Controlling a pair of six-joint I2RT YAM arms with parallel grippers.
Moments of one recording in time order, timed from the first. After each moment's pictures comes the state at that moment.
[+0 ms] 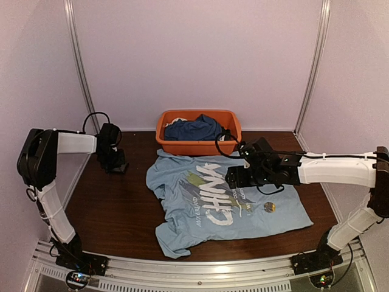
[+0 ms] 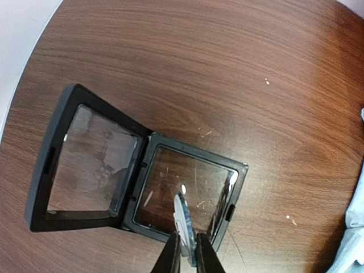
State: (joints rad) left arm -0.20 1.85 1.16 -0.35 -0.20 -0.42; right arm 0.84 1.46 0.97 -0.33 0.22 0.57
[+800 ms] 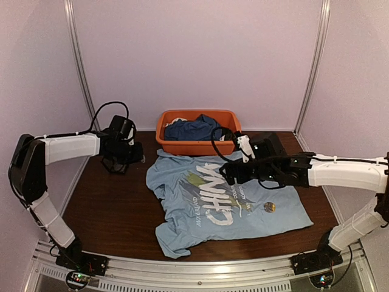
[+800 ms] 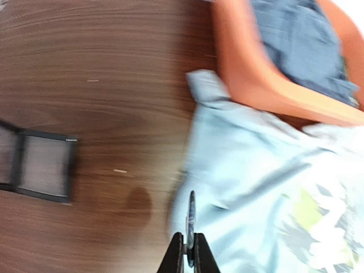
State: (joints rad) left arm -0.38 1.69 1.15 -0.35 -0.05 -0.48; right arm 0.85 1.41 0.98 -0.22 0.19 0.36
